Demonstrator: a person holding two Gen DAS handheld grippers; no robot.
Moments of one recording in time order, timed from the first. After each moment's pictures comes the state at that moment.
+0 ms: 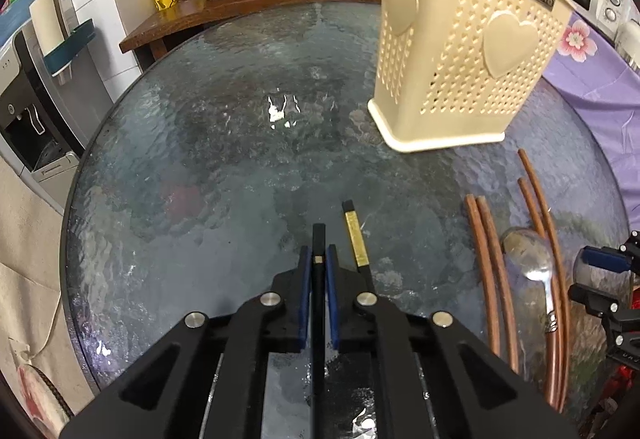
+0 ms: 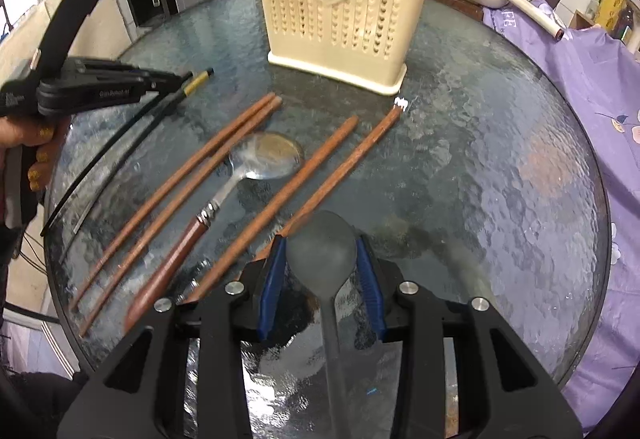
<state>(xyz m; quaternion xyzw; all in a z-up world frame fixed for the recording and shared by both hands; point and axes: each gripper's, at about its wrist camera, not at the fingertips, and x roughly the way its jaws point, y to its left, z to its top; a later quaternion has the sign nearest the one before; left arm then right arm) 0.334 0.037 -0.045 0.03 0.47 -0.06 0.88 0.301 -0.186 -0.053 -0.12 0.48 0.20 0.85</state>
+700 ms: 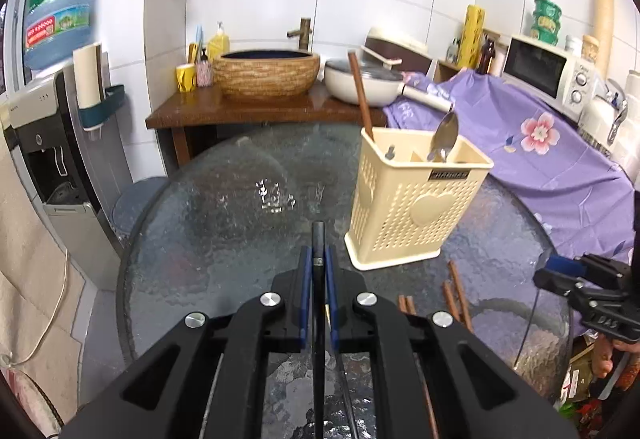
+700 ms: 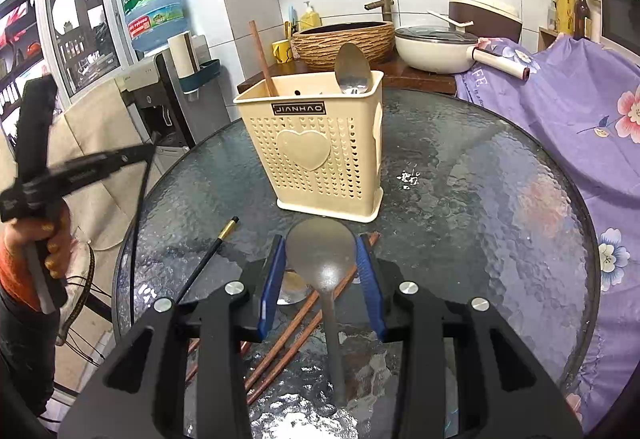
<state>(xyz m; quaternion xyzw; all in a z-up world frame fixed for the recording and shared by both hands) 0.284 0.054 0.074 -0.03 0.32 -0.07 0.95 0.298 -0.224 0.042 0.01 0.35 0.22 0.91</state>
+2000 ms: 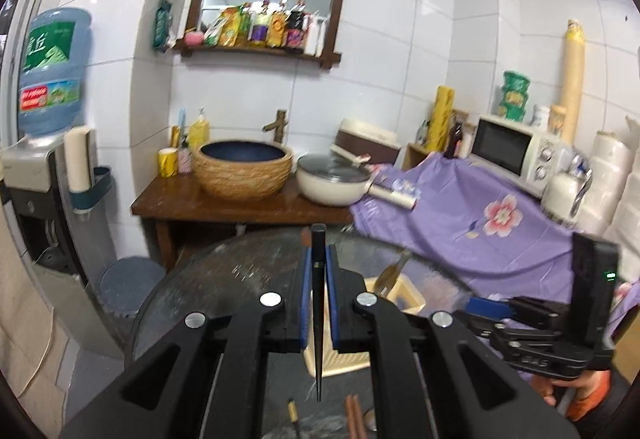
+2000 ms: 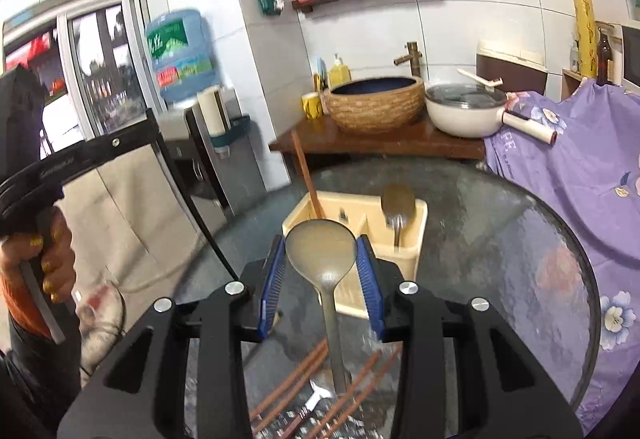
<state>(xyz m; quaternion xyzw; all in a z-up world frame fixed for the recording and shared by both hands) 0.284 0.041 0.216 -0.06 0.19 -0.12 0.97 0.343 -0.201 0.148 0.05 0.27 0.27 0.92</state>
